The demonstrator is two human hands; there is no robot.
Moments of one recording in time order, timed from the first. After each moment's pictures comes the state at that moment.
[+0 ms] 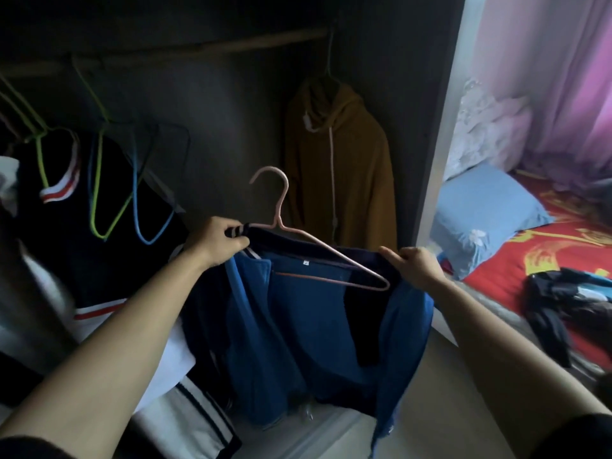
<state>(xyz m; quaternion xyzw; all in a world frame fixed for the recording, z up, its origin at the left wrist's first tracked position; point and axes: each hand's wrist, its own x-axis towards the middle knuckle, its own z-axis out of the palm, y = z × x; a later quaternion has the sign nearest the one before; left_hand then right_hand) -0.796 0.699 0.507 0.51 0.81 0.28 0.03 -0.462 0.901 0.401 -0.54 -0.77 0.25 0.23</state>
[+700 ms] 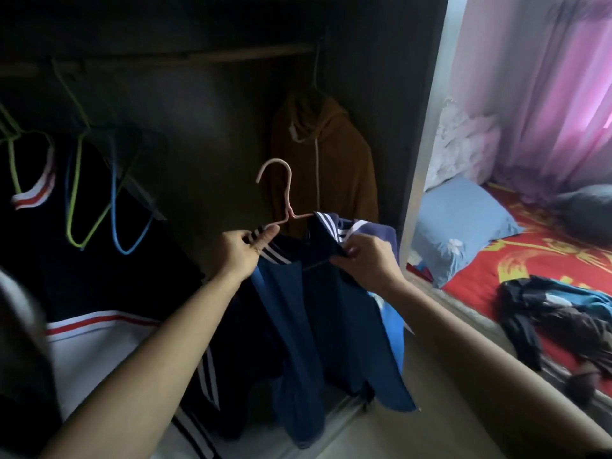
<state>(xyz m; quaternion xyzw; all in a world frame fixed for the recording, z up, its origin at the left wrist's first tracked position) -0.718 0.721 0.498 0.40 0.80 0.45 0.02 -0.502 0.829 0.476 -0.42 -0.83 0.20 0.30</state>
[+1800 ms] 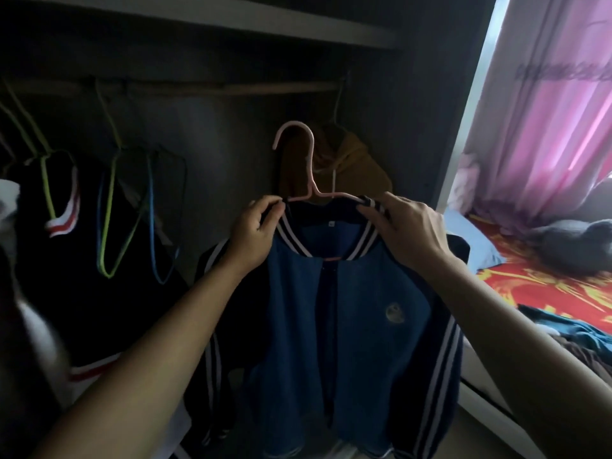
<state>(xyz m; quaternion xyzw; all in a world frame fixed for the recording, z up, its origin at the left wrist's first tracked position) -0.792 0.746 0.546 0.56 0.61 0.55 0.08 -0.528 0.836 0.572 -0.36 -0.83 -0.10 0.42</state>
